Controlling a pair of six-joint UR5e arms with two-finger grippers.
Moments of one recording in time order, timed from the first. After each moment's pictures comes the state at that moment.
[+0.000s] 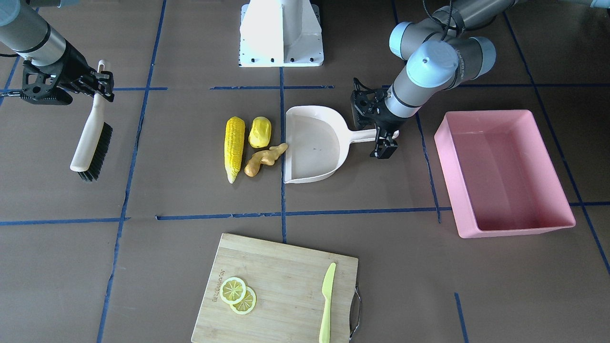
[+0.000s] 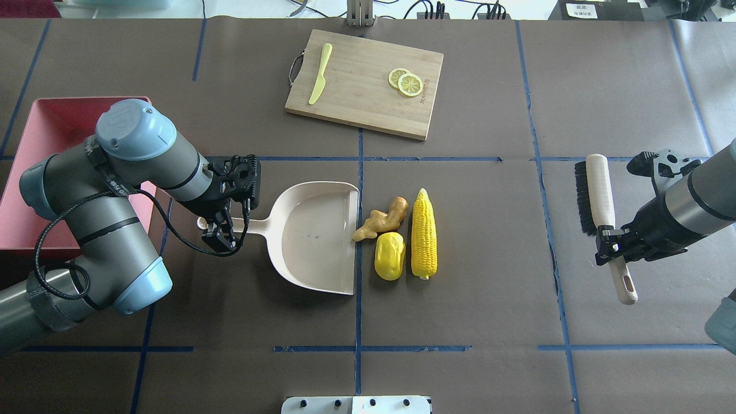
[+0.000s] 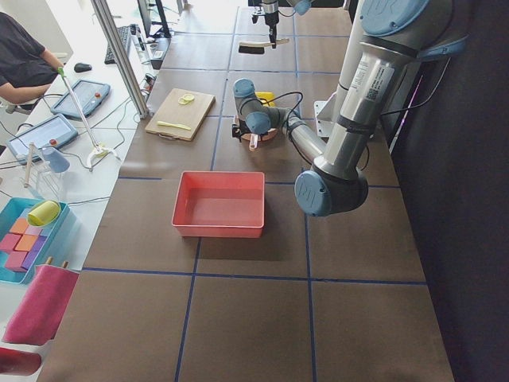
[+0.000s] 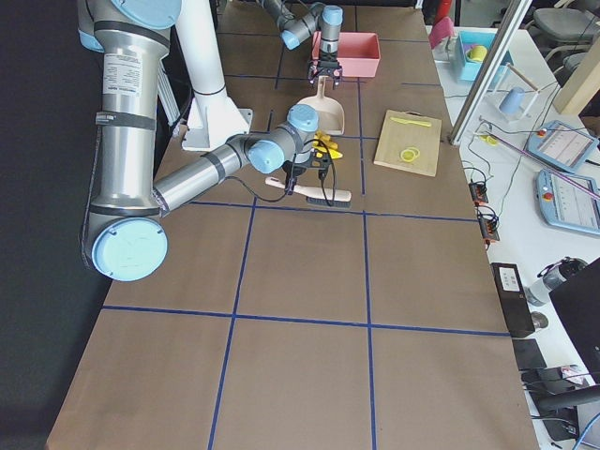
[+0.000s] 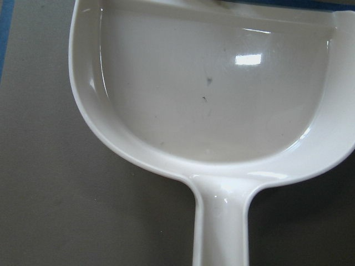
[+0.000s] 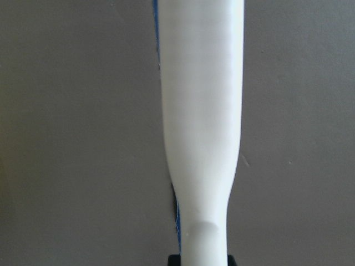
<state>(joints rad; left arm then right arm) -0.65 -1.99 -1.72 -1.82 -2.13 0.37 0.81 -1.66 2.14 -1.47 2.25 1.02</state>
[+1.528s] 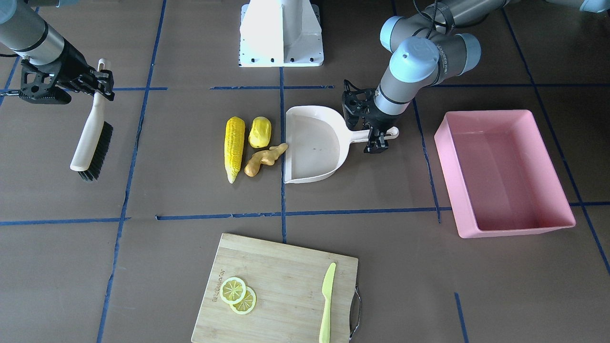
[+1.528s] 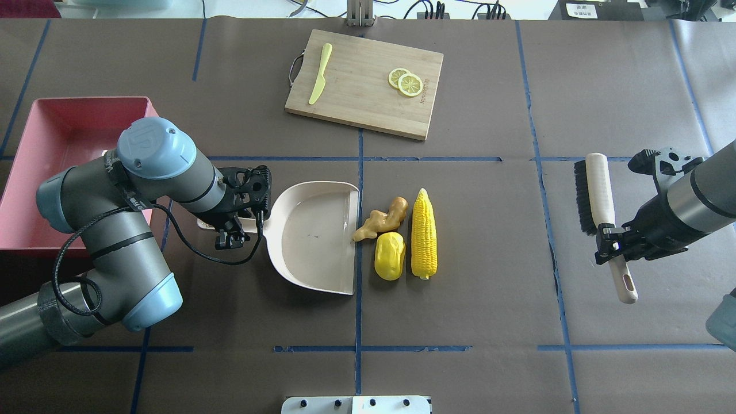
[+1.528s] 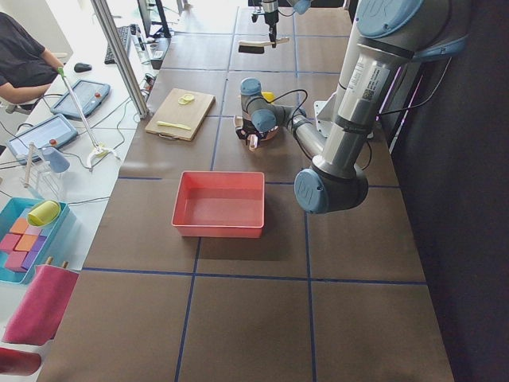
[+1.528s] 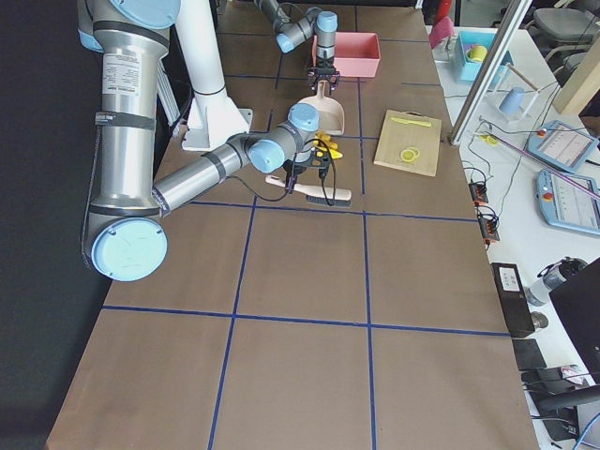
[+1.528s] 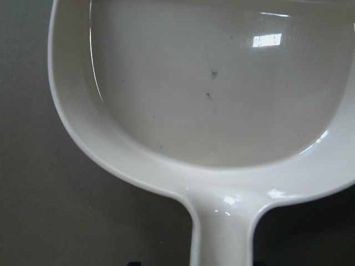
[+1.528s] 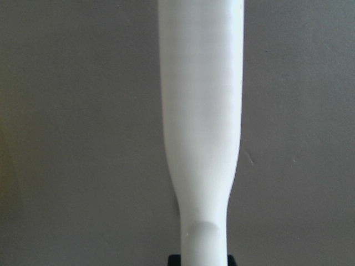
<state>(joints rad) -0.61 -2.00 -1.75 -1.74 -2.02 0.35 0.82 -1.65 2.14 -1.47 2.27 1.02</state>
